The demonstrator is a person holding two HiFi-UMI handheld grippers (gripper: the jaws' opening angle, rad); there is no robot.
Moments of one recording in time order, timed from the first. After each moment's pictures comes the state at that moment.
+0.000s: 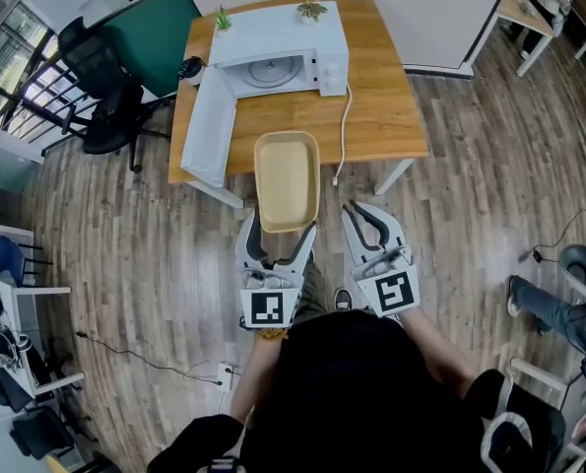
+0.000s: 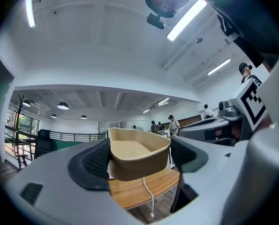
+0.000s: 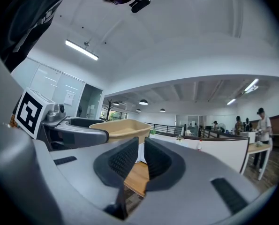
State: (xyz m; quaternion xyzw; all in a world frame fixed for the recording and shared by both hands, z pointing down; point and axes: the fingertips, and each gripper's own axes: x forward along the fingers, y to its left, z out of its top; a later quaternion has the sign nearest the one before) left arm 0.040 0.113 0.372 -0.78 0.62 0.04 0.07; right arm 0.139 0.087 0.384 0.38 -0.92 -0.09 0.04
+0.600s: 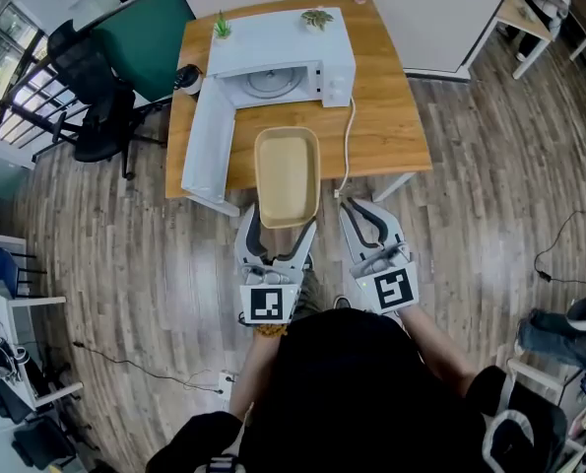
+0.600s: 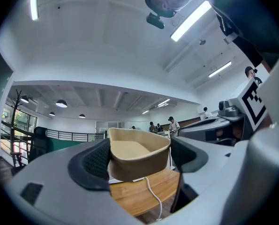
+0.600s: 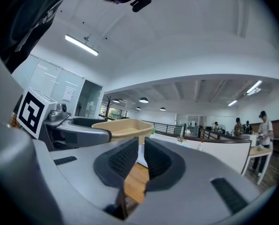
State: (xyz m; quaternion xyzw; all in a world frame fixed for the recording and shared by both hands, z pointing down) left arm 0.006 0.048 0.372 -0.79 0.61 0.06 0.07; right arm 0.101 0.028 0.385 0.38 -0.92 -0.09 0.06
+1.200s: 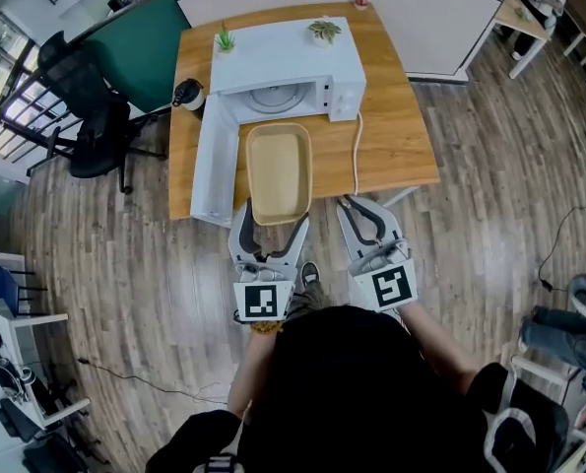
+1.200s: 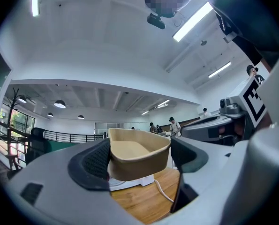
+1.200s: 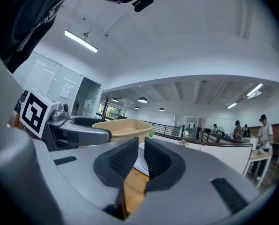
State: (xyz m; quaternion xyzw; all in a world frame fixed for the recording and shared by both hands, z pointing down) left arm -0.053 -0.011 0.368 -0.79 0.60 0.06 0.08; right arm 0.050 -0.026 0.379 0.38 -0.91 -0.11 0.07
